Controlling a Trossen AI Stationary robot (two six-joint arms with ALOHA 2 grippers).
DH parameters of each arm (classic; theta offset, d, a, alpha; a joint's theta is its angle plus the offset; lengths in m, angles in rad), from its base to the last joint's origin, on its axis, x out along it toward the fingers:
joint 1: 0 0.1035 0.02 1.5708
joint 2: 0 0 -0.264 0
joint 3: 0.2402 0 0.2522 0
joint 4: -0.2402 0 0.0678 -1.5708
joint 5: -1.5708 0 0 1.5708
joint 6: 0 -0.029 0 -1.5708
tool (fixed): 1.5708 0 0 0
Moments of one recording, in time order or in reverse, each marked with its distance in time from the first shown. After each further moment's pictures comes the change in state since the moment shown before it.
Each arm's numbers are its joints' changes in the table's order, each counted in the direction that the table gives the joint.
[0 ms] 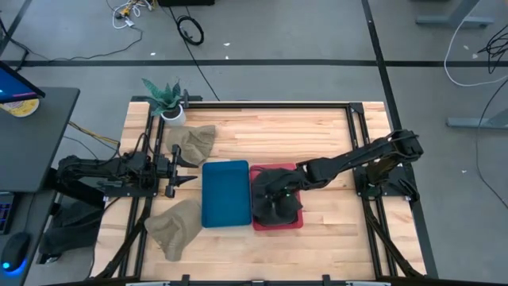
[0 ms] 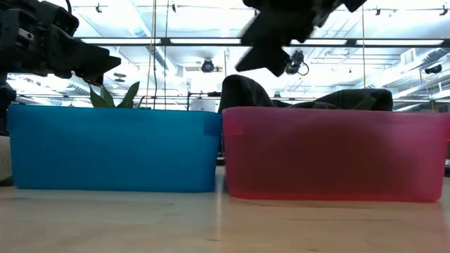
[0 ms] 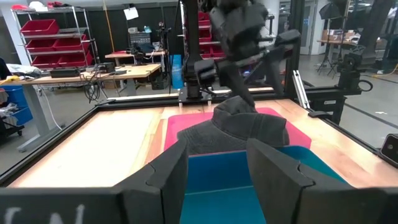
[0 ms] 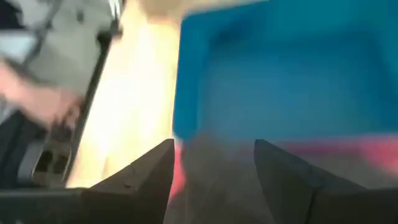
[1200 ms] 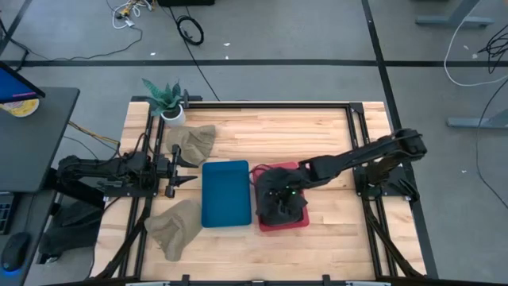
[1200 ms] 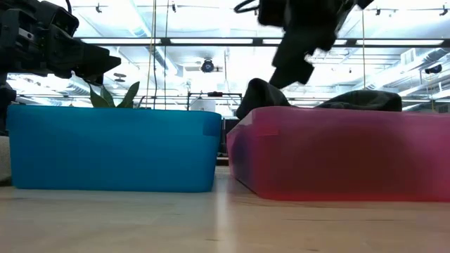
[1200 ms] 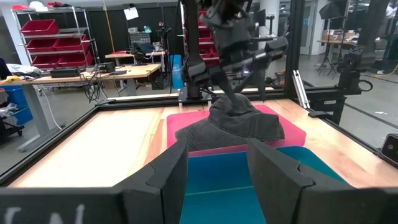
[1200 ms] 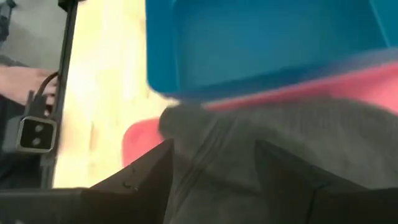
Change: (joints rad) left arm 0.000 0.000 0.000 0.000 0.000 0.000; right arm 0.000 0.048 -0.005 -0.207 -0.018 -0.085
